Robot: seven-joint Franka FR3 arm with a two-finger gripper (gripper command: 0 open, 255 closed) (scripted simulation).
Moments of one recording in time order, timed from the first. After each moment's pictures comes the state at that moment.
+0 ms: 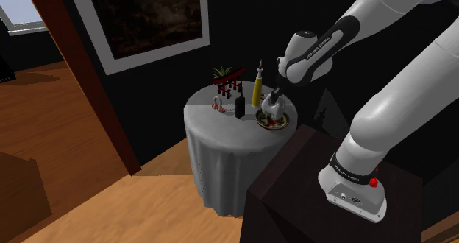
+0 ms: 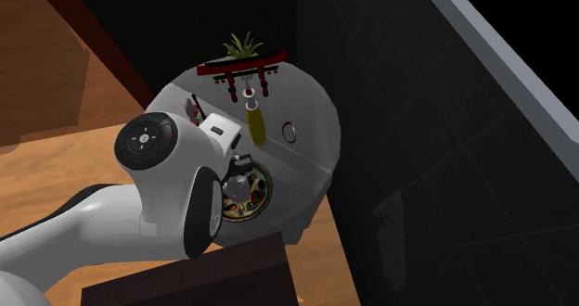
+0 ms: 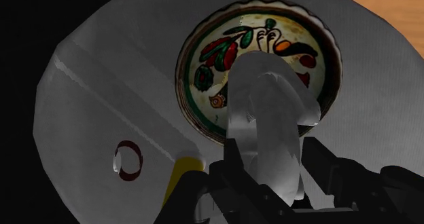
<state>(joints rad) -0.14 -0.25 -0.31 -2.84 -0.25 2.84 -0.24</state>
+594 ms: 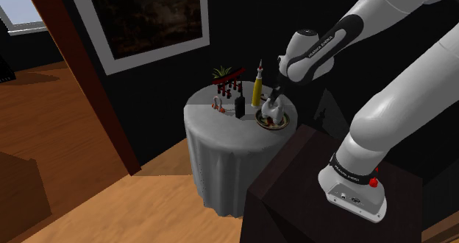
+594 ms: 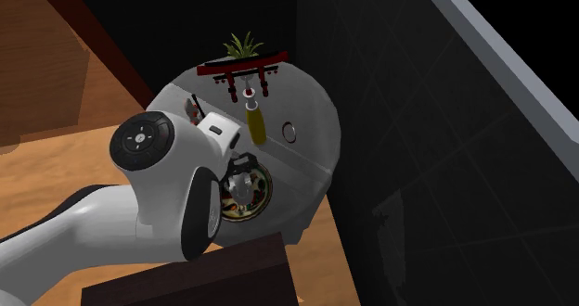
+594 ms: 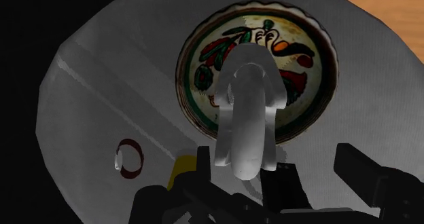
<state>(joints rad) -0.14 -0.28 -0.31 -2.85 -0.26 2.82 -0.24</state>
